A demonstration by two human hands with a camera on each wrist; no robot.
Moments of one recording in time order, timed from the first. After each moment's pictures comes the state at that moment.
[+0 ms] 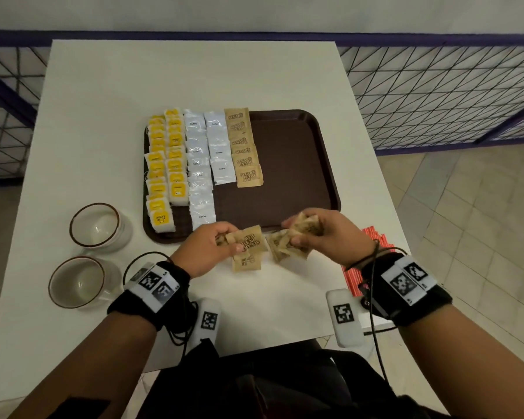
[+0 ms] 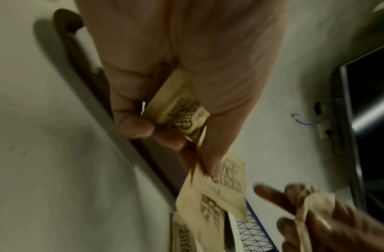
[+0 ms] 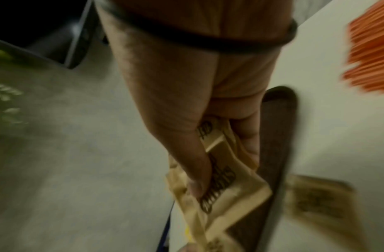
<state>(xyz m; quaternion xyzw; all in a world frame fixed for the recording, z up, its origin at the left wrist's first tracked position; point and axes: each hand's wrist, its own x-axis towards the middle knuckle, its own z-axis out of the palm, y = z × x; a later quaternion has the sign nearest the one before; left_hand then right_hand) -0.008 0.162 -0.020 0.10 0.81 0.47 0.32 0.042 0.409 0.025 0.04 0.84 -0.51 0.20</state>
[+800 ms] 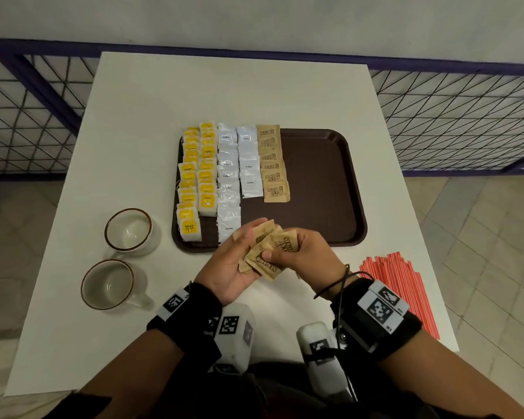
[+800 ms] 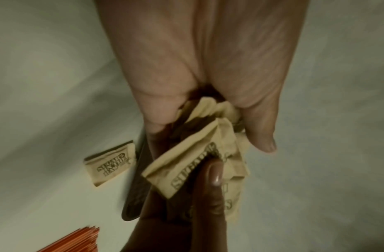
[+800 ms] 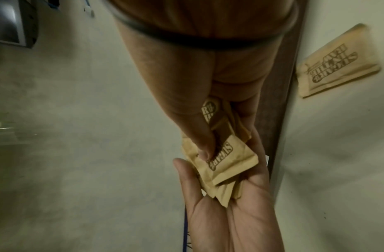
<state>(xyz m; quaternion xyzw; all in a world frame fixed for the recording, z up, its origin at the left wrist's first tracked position) 0.002 0.168 -0.014 -0.14 0.31 0.86 0.38 0.026 0.325 0.020 0.12 0.70 -0.67 0.19</state>
